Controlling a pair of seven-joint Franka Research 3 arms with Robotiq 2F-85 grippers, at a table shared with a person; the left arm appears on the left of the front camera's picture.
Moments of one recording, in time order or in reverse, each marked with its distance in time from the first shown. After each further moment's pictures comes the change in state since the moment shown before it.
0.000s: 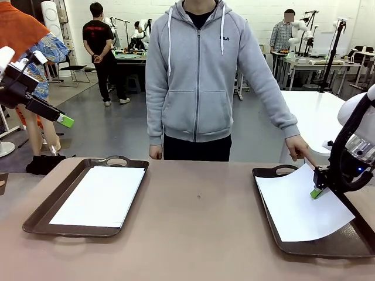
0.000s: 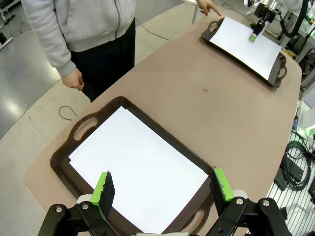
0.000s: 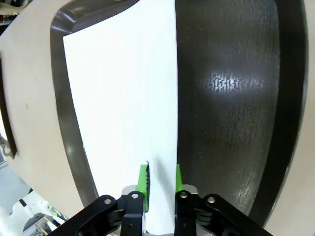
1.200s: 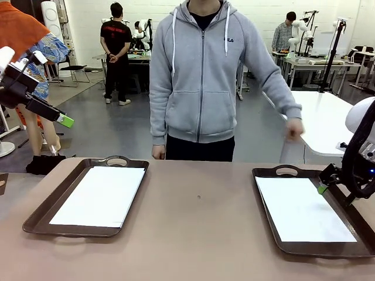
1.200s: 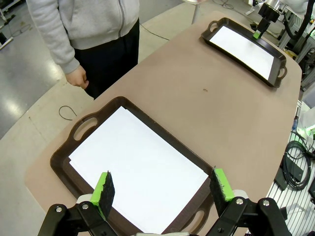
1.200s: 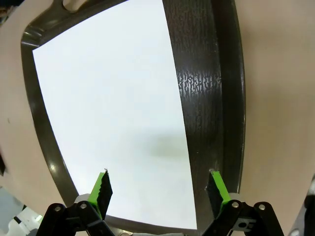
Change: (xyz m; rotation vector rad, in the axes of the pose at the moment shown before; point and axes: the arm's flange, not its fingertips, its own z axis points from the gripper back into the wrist) left arm 0.000 0.000 0.000 0.000 0.000 0.000; right arm -0.015 -0.018 0.016 -0.105 -0.039 -0.083
